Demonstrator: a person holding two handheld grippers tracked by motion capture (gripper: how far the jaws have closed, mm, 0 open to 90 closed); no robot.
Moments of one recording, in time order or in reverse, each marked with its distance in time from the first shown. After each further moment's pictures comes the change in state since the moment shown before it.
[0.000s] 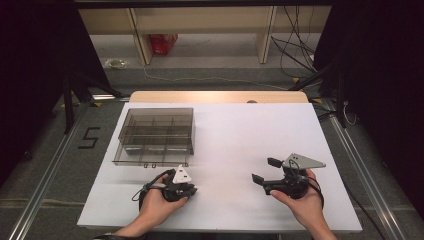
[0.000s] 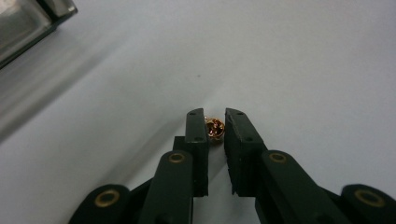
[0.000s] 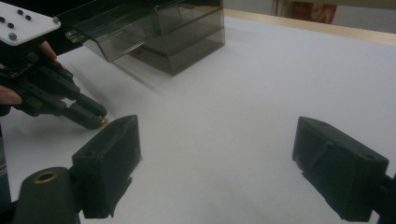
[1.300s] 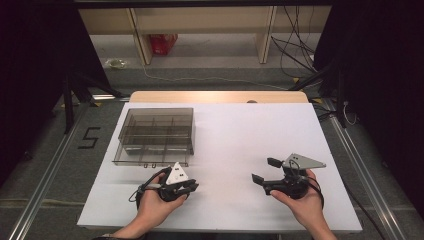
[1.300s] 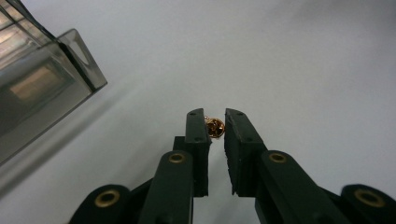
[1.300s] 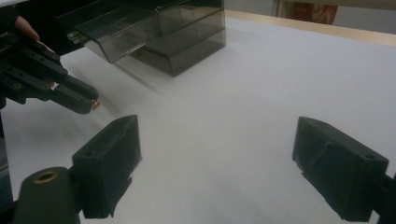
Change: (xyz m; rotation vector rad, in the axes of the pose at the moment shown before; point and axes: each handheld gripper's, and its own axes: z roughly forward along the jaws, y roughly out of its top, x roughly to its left) left arm -0.004 0.008 -0.020 -0.144 -0.007 0.018; right arm 0.000 0.000 0.000 -0.003 0.004 0.000
